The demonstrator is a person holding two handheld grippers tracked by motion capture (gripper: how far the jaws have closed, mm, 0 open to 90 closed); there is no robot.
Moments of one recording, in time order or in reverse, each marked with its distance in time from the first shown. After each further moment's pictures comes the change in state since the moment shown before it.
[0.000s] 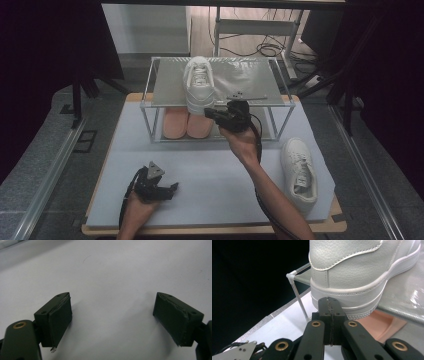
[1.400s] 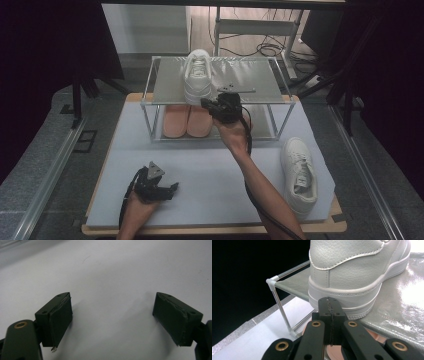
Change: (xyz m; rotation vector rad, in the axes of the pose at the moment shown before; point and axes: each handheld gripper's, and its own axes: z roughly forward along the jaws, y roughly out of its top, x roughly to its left) left arm -0.001 0.000 0.000 -0.004 0.004 0.005; right arm -0.005 0.012 0.029 -0.022 -0.113 -0.054
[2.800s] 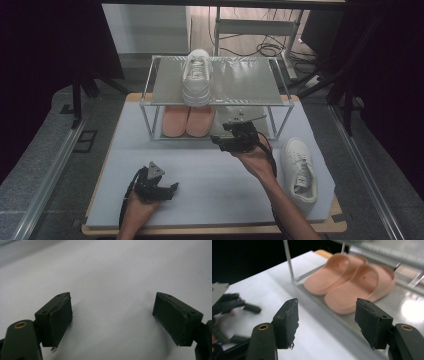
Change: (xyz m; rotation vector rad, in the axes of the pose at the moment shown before) left arm 0.000 0.000 0.000 0.003 -0.001 0.002; right arm -0.006 -0.061 -0.052 0.194 0.040 -0.160
